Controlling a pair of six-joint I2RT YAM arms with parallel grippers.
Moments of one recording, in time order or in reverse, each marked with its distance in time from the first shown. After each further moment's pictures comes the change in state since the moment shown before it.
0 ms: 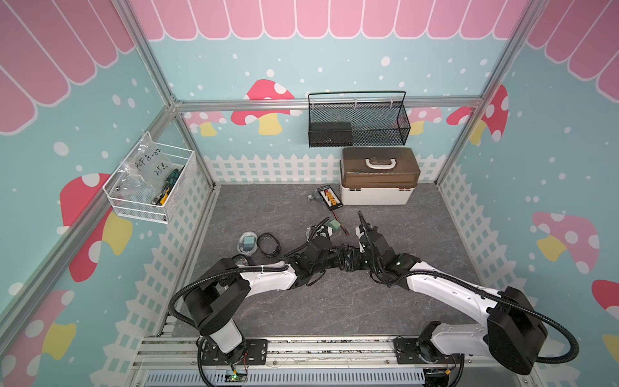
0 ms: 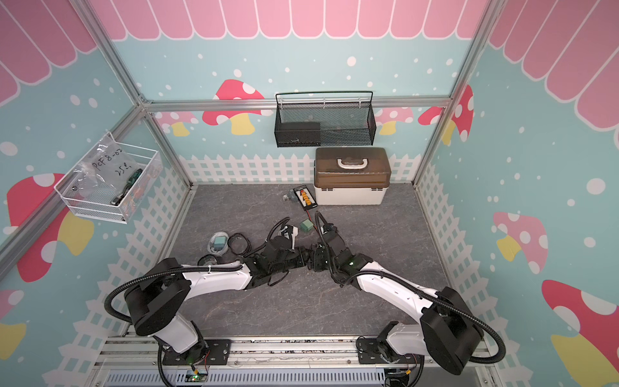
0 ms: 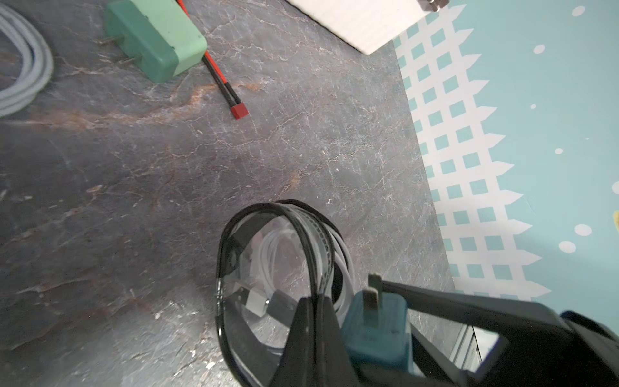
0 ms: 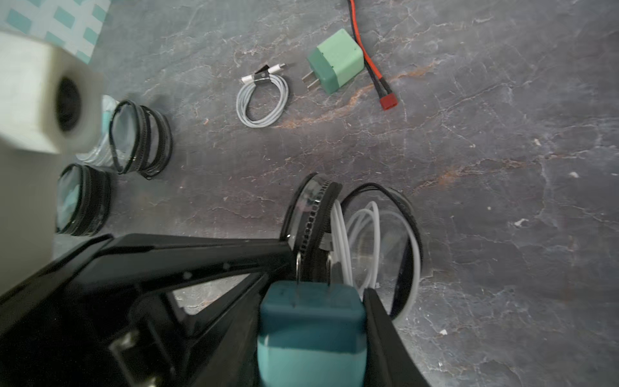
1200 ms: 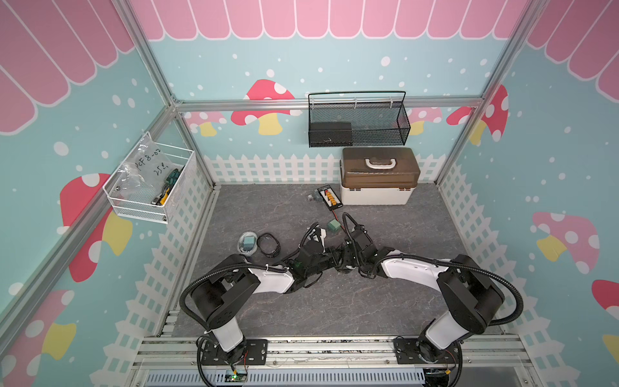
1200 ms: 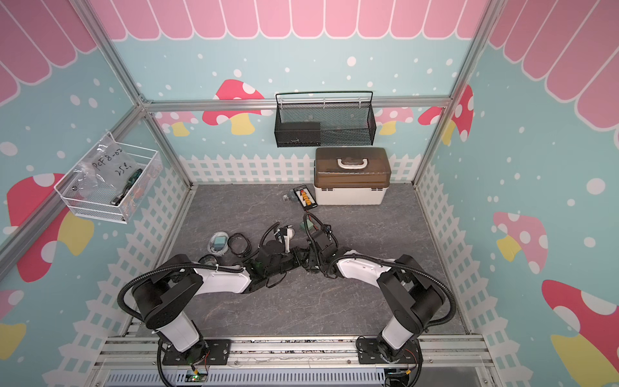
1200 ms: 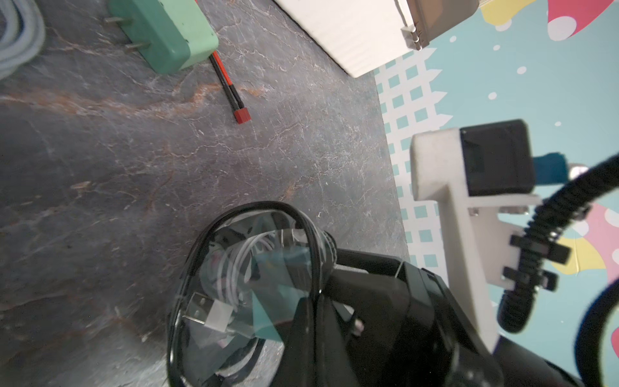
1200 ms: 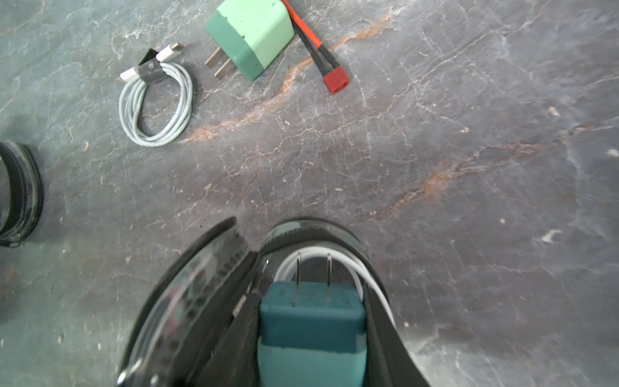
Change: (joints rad) left arm 0.045 0.060 -0.112 0.294 0.068 -0.111; right arm -0.018 0.314 0.086 0.090 0.104 0.122
